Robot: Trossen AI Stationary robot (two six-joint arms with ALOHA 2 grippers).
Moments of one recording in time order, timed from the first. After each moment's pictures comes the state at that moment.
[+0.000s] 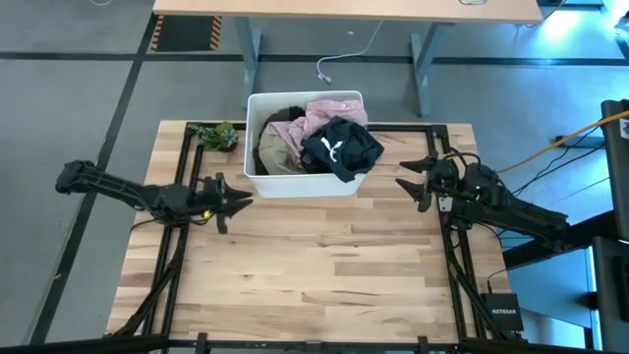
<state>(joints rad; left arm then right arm) -0.23 0.40 0.11 0.25 -0.46 -0.28 -0.31 0.11 0.25 -0.16 -0.04 0.13</state>
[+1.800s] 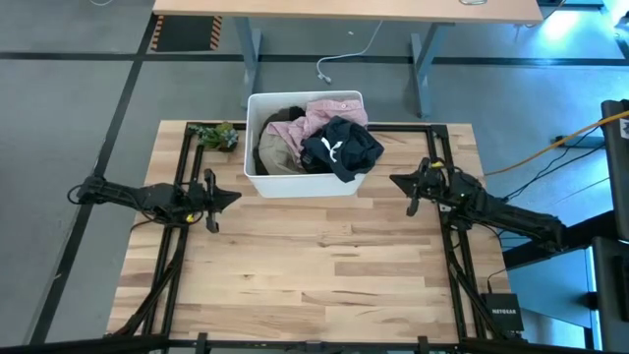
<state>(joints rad) -0.23 0.01 0.01 0.07 -0.46 0.03 -0.31 0.04 0.01 0.01 0.01 0.05</state>
